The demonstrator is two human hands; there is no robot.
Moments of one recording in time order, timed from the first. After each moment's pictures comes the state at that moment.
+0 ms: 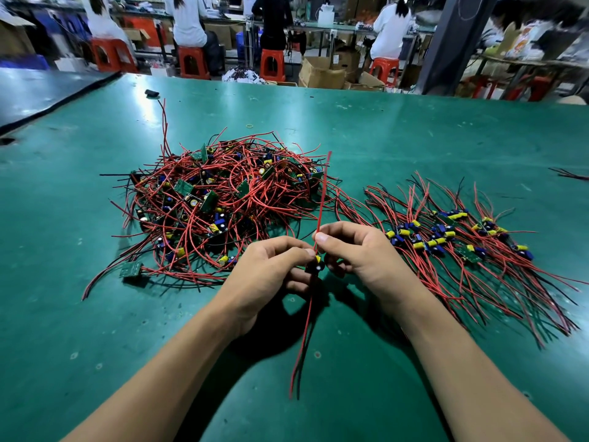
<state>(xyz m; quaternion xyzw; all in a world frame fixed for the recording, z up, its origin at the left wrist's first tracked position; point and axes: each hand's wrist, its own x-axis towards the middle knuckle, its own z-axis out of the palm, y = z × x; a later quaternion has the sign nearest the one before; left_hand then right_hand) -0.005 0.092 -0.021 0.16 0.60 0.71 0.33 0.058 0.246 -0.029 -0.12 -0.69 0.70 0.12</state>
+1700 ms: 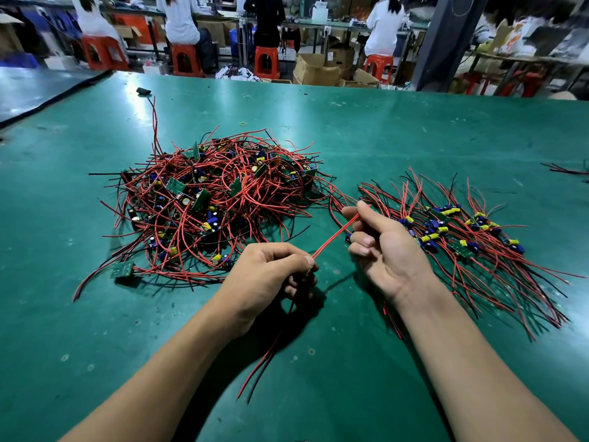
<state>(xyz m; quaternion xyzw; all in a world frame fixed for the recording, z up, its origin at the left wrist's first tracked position) -0.002 0.091 -0.025 0.20 0.63 0.68 0.32 0.053 0.265 -0.017 -0.25 -0.40 0.86 0.19</state>
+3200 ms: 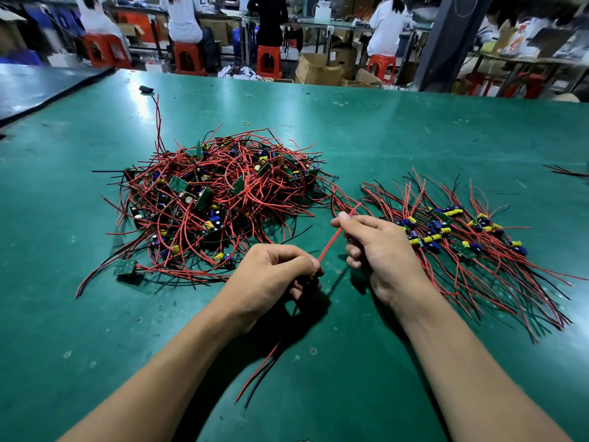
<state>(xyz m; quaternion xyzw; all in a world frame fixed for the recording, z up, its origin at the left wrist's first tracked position) -0.001 0.092 -0.026 0.23 0.64 0.66 0.32 0.052 0.264 -0.035 -0.23 -0.60 0.73 0.21</state>
